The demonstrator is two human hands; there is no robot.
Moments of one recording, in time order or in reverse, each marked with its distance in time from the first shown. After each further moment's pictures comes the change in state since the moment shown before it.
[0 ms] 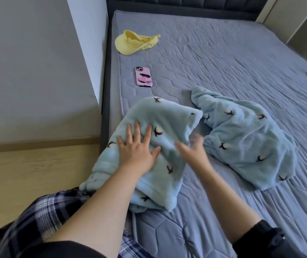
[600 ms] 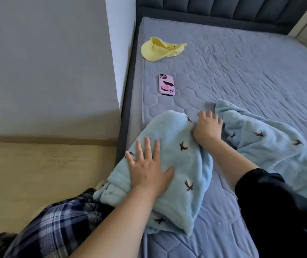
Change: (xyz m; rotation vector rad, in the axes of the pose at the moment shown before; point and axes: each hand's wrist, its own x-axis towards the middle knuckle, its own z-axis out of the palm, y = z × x) left_hand -0.019 -0.010 0.003 -0.037 0.046 -0.126; right_hand 0.121 -0.053 0.038 -1.129 0.122 -0.401
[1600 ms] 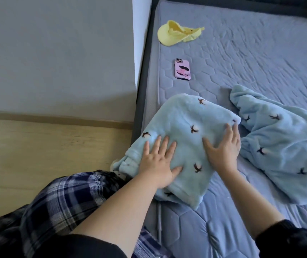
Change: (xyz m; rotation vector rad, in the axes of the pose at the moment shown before) left_hand -0.042 -0.033 0.005 0.140 -0.241 0.229; right_hand -0.130 0.015 0.030 0.493 0.090 0.136
